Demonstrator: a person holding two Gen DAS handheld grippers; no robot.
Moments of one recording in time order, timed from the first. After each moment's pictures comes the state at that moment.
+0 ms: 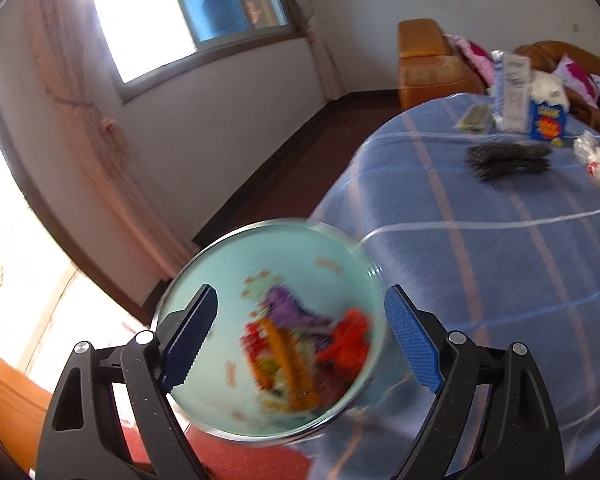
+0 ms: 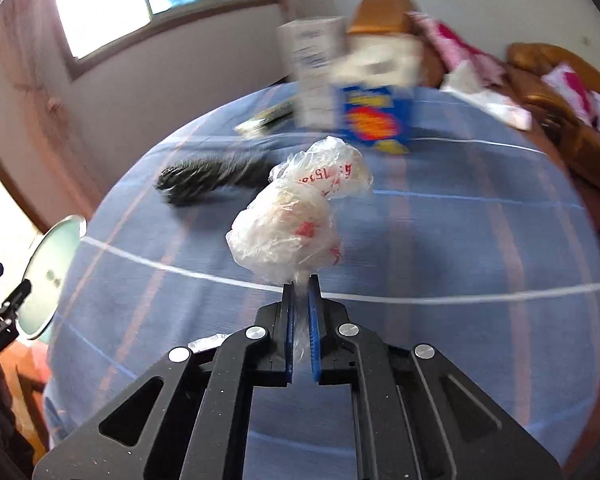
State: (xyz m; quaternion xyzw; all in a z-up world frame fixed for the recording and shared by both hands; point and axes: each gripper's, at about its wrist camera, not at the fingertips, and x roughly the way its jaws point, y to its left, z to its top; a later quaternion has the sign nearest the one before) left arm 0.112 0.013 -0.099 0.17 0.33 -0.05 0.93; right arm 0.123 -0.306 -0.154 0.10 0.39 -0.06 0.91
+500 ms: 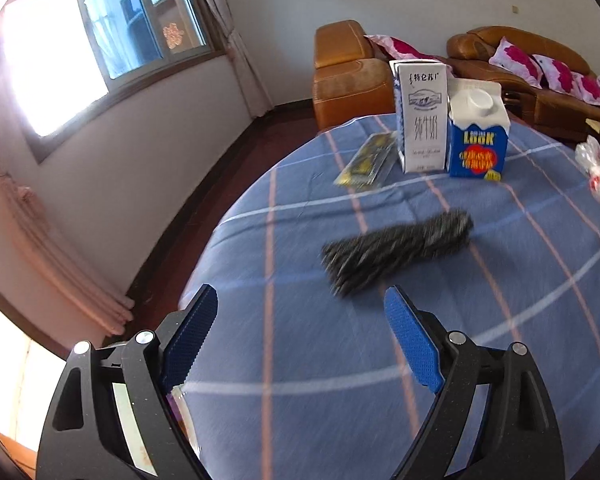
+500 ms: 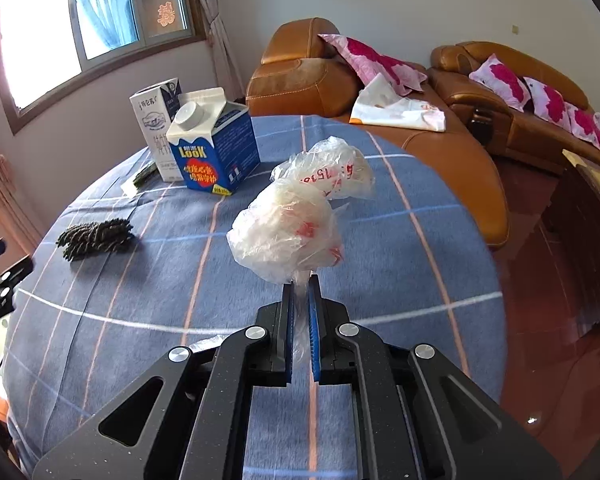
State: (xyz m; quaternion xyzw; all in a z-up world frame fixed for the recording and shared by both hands) left arm 0.187 -0.145 -0.093 0.20 0.33 -0.16 0.91; right arm 0.085 -0.411 -0.148 0.11 0.35 -0.16 0.92
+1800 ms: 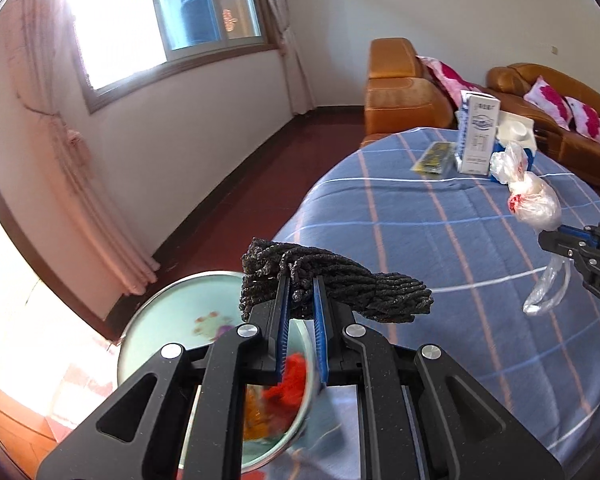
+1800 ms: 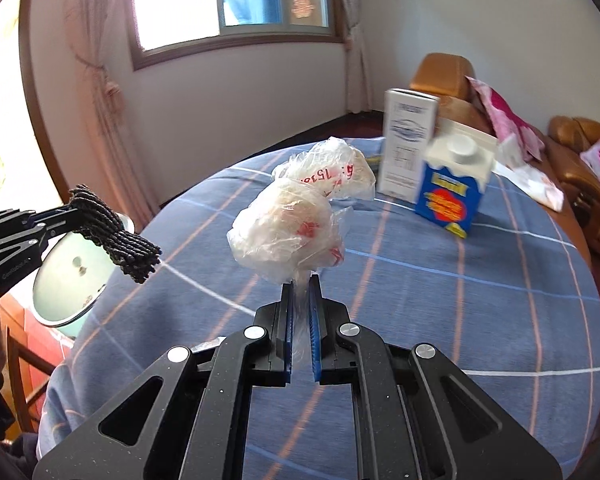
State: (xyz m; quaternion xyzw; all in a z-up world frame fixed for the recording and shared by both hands) left arm 0.133 -0.010 -0.070 0.13 0.33 -0.10 0.93; right arm 0.137 -0.234 -0.132 0.01 0.33 0.04 0.94
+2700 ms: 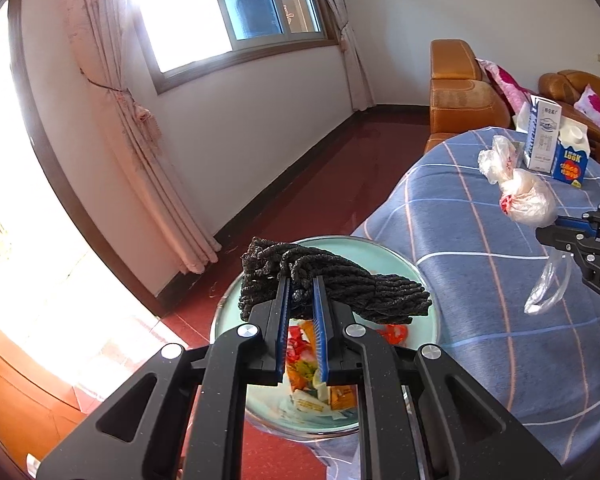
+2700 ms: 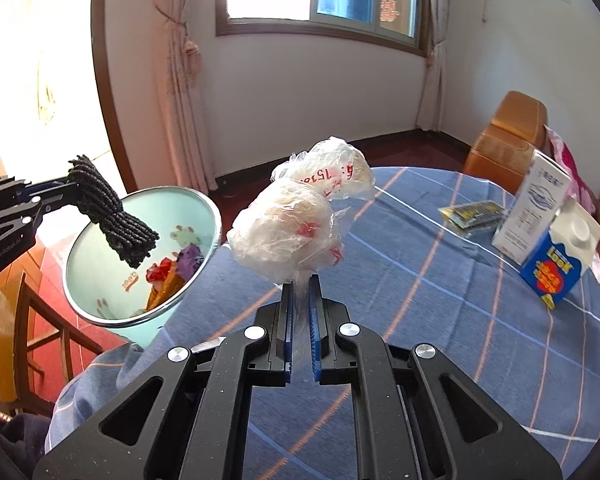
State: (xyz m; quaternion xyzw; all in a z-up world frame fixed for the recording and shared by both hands) left arm 0.113 0.074 -0.064 0.13 0.32 0.00 0.94; right arm 0.168 -0.130 -0.135 -0.08 0.33 0.15 0.93
